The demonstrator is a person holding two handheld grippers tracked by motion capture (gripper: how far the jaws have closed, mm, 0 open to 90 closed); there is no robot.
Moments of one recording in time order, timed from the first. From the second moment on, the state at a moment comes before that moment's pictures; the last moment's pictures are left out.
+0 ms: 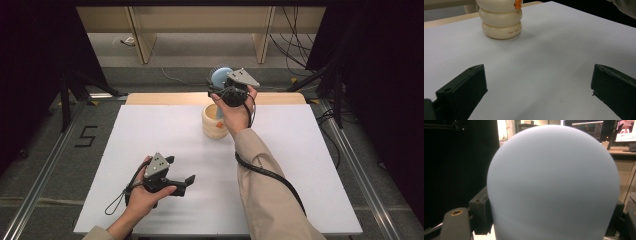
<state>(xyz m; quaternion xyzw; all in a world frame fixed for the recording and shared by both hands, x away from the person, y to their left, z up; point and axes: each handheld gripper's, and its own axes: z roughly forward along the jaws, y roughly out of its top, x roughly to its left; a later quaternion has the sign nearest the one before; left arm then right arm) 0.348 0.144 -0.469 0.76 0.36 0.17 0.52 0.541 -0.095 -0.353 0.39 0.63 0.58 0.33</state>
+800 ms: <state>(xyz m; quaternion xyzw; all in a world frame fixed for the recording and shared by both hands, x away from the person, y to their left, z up) 0.348 0.143 -0.469 0.76 0.36 0.17 0.52 0.543 -0.095 -0.363 0.40 0.63 0.58 0.33</state>
